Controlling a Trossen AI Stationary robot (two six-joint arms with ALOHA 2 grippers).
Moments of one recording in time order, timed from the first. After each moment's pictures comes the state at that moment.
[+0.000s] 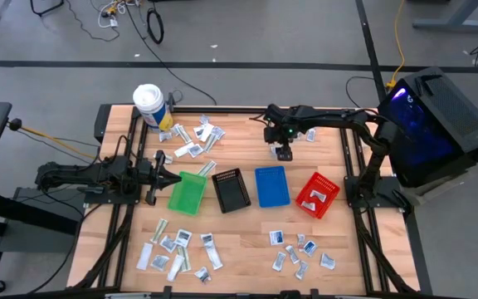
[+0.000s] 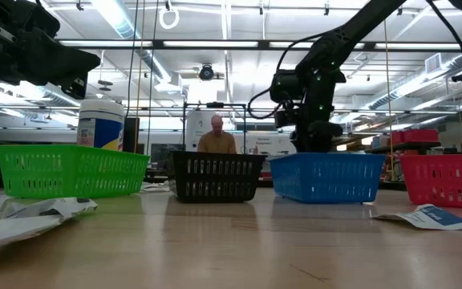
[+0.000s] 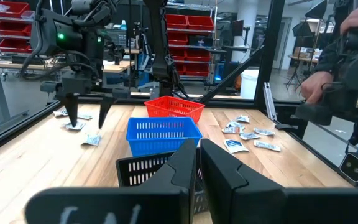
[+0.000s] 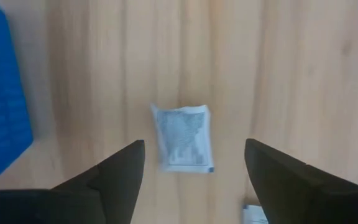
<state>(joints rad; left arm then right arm) -0.04 0.01 0.01 0.04 0.00 -0.07 -0.52 1.83 1.22 -0.75 -0.07 -0.56</state>
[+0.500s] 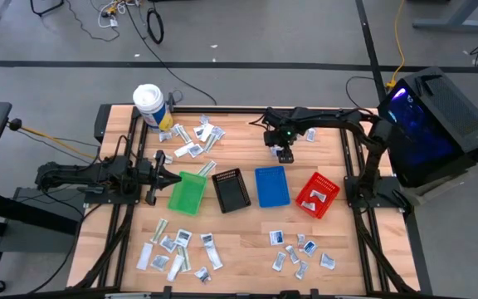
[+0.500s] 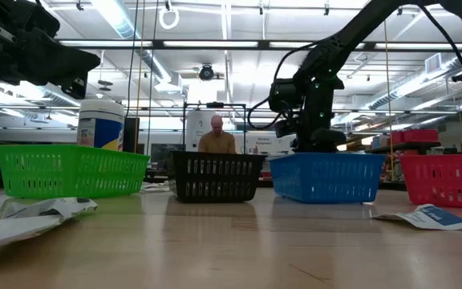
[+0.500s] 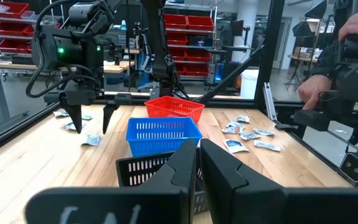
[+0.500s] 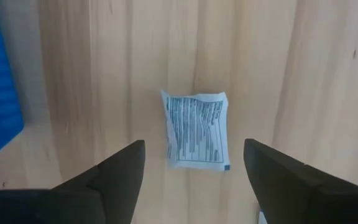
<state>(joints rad) -0.04 0.01 0.01 0.04 0.00 -0.07 -0.52 1.87 1.22 -0.76 -0.07 -0.59</state>
